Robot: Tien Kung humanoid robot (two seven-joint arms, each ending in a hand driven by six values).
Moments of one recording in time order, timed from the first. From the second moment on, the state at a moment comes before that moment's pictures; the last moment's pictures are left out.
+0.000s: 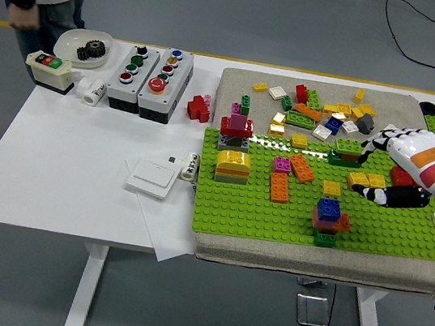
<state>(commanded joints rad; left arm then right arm) -0.11 0.07 -0.21 -0.30 0.15 0.40 0.19 0.48 -0.68 1.00 1.40 -2.07 -0.09 0.20</state>
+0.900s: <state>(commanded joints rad) -0.11 0.07 -0.21 -0.30 0.15 0.40 0.19 0.81 -0.50 0.65 0.77 -2.04 -0.11 0.22</state>
